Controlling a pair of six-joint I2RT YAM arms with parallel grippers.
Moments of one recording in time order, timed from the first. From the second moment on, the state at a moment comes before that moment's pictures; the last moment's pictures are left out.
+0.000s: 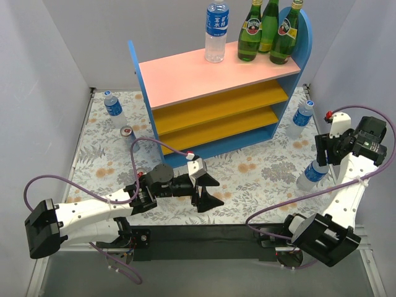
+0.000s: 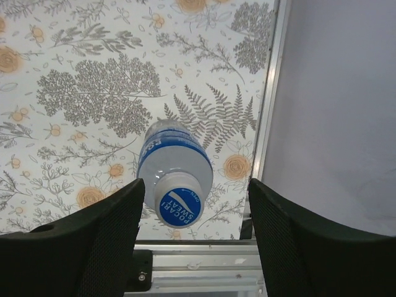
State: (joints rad) left arm -1.10 1.02 0.57 0.35 0.37 -0.26; right arm -0.52 1.09 1.23 -1.08 -0.29 -0.64
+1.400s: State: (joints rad) left arm -1.10 1.26 0.63 0.55 0.36 0.06; right arm 0.04 1.08 1.23 -1.33 -0.80 -0.96
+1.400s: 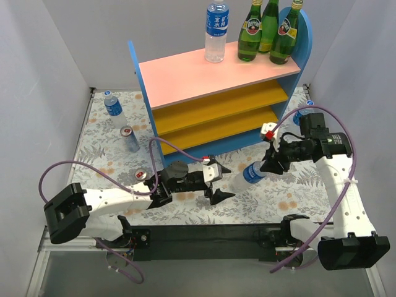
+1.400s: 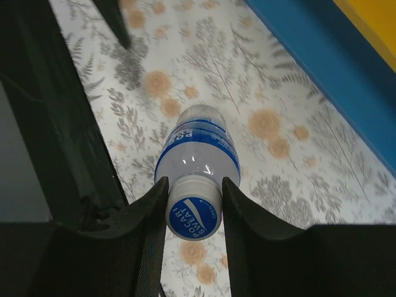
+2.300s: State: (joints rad) left arm -1.10 1.61 0.80 0.75 0.29 0.04; right arm 0.43 1.15 1.29 -1.18 -0.83 -0.87
